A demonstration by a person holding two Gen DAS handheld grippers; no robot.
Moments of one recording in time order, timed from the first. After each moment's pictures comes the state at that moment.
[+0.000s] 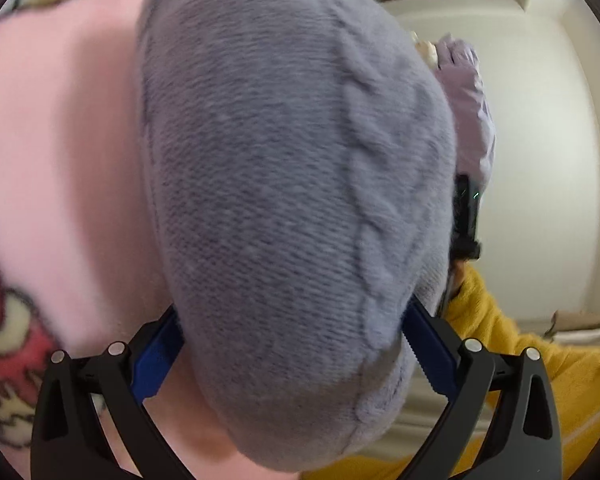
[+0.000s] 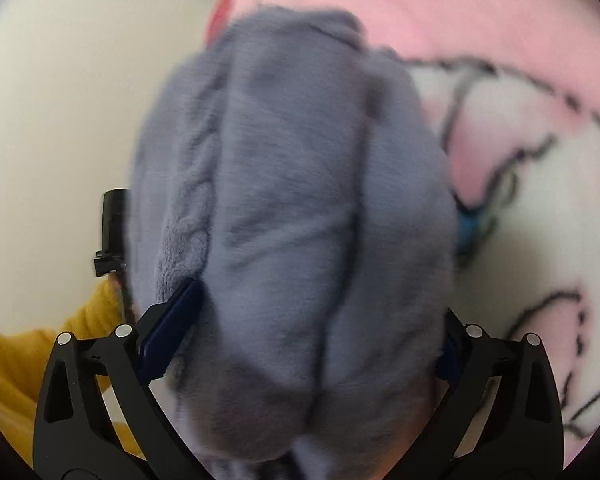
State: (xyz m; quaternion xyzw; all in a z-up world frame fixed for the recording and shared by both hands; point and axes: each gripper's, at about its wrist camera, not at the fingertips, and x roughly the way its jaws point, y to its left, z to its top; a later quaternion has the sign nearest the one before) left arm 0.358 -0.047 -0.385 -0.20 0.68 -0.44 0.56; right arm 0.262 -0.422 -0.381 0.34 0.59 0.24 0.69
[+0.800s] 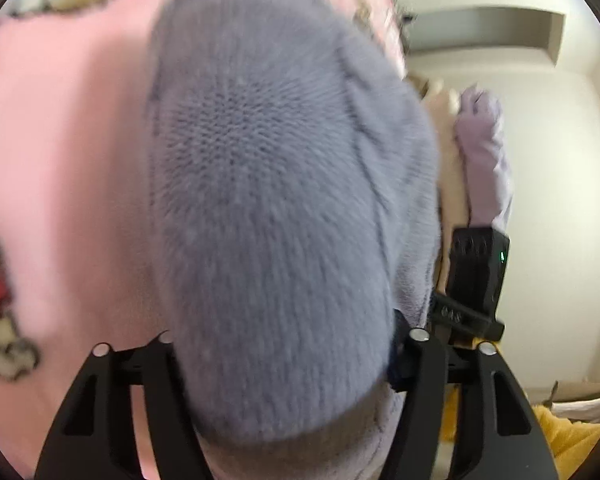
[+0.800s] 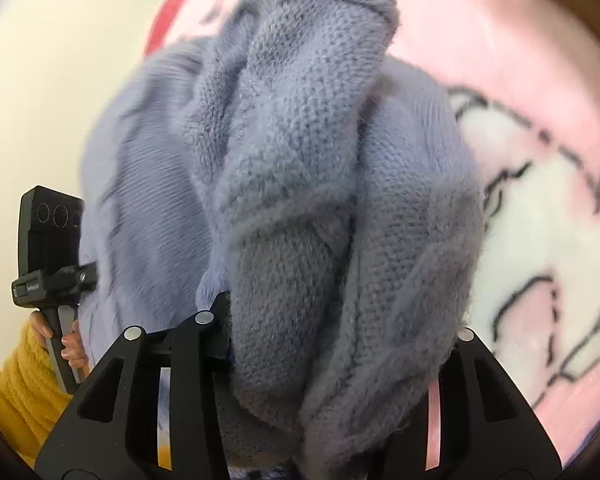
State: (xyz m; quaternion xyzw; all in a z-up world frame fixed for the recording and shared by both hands) left arm 0.333 -0.058 -0.347 -0.27 0.66 -0.33 0.62; right arm 0.286 -0.330 -0.330 0.26 0.63 0.13 0.72
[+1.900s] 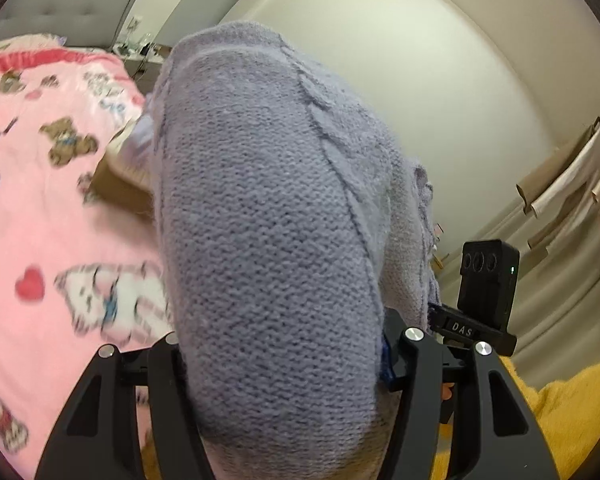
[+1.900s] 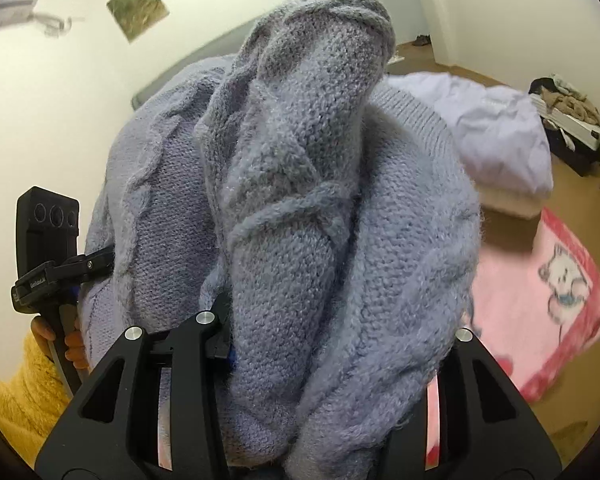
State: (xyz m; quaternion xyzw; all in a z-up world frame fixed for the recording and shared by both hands) left arm 0.196 -0.187 0.009 -0.09 0.45 -0.62 0.64; right arm -0.058 -0.326 0.045 0.26 0.34 -0.10 0.90
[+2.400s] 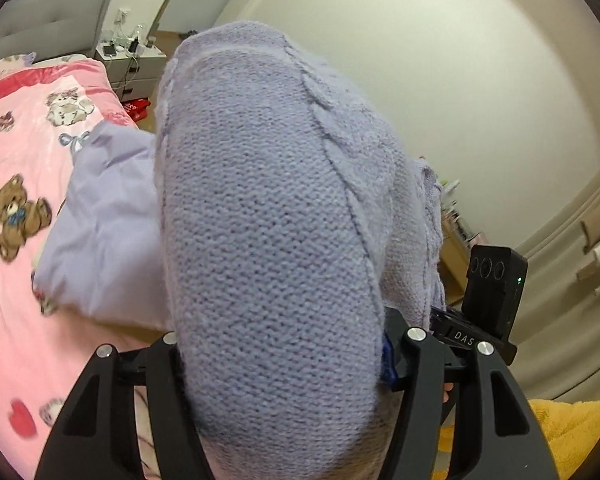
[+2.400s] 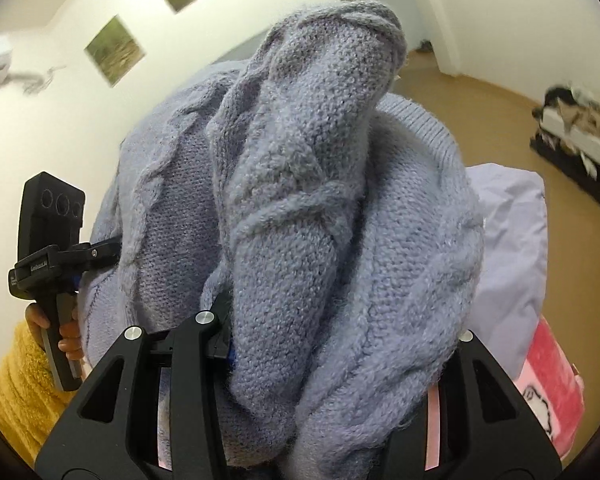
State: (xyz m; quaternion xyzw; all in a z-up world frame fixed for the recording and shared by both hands) left arm 0.304 -0.505 0.028 -0.01 0.49 -0.59 0.65; right arm 0.058 -0.632 0.032 0.30 0.32 -0.08 0.90
